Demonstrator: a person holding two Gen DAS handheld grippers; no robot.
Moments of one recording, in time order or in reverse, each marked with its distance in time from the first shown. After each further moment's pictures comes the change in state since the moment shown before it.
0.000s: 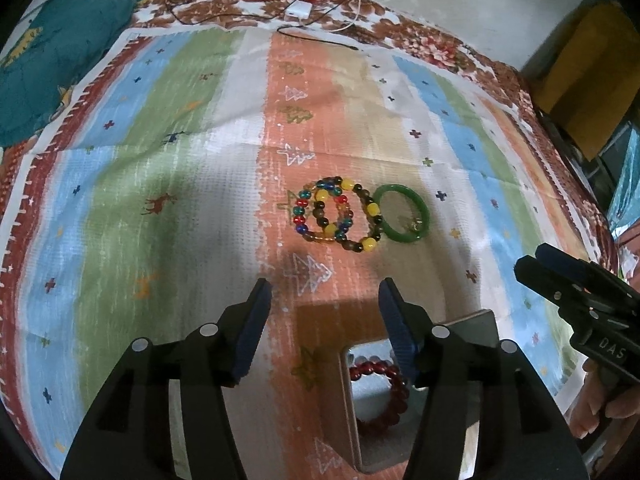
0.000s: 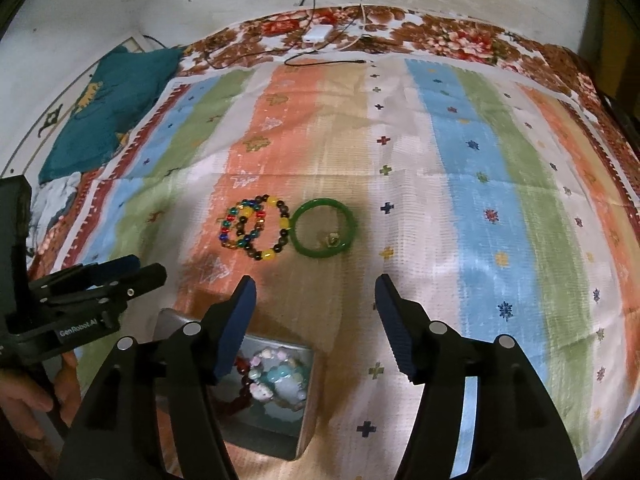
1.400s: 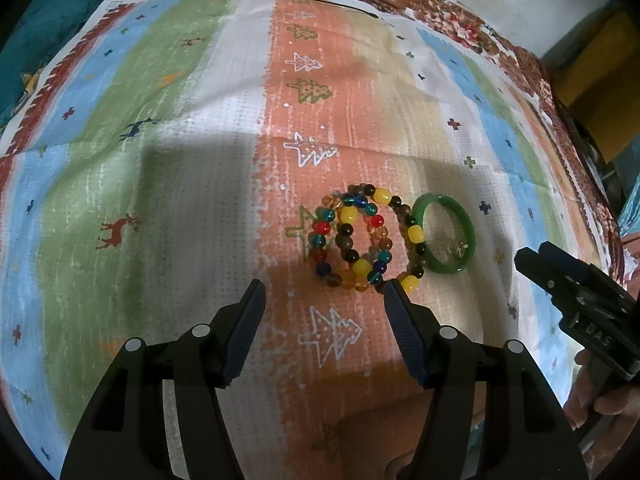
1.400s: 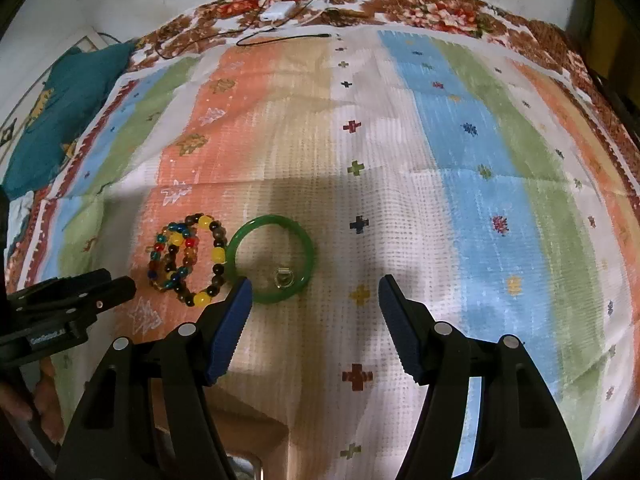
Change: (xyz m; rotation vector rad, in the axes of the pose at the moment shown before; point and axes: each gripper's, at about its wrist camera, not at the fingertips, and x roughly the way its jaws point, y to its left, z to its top) left arm 0.072 0.021 0.041 -0.021 0.115 -0.015; right arm 0.078 -0.024 0.031 0.064 0.063 -0.084
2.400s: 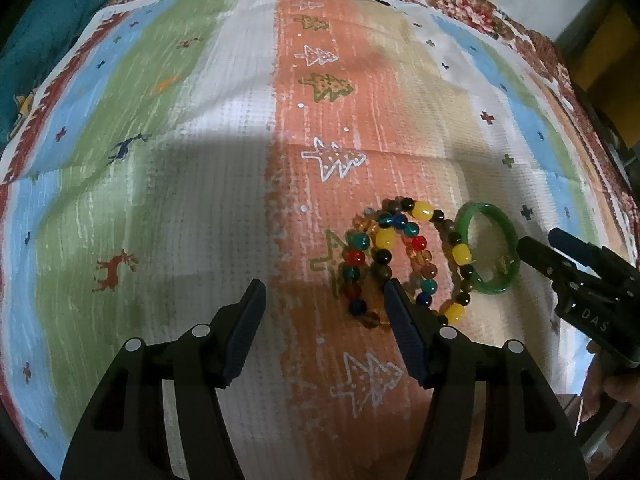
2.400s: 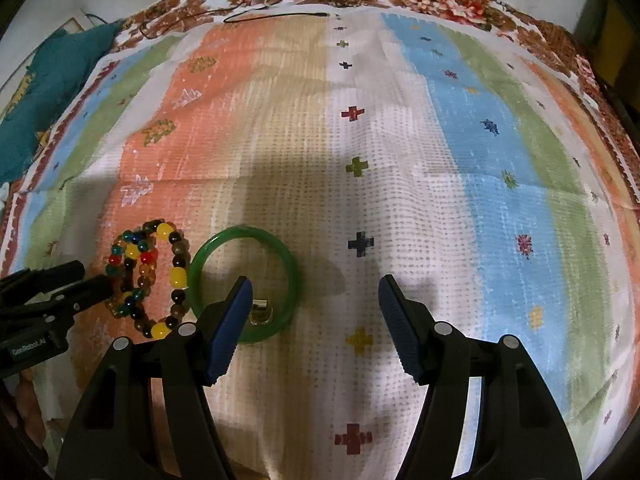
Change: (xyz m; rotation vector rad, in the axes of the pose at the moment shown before) left arm 0.030 0.005 0.017 0.055 0.014 0.094; right arm 0.048 0.002 0.016 -0.031 0.042 -0.057
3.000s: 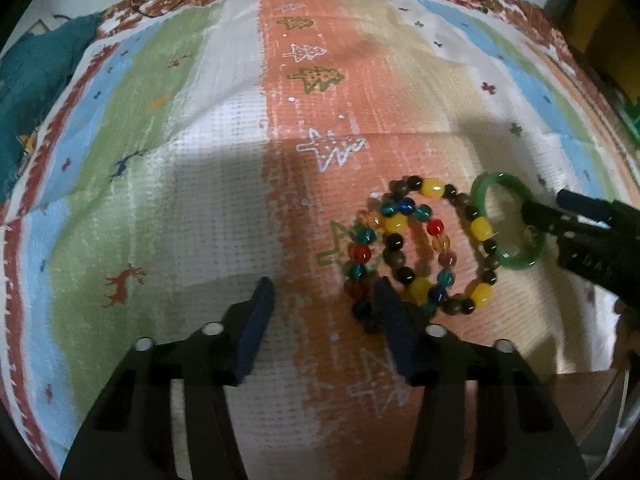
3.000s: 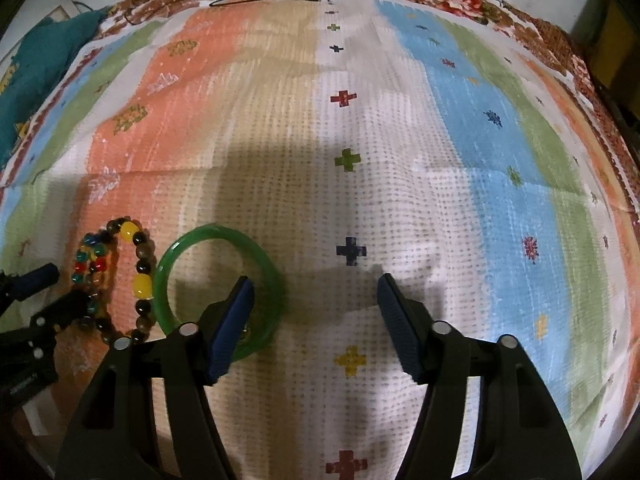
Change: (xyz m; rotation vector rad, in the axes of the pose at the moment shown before) left arm 0.007 -0.009 -0.009 0.122 -0.021 0.105; right arm 0.023 -0.001 0.002 -0.013 0.032 -0.070
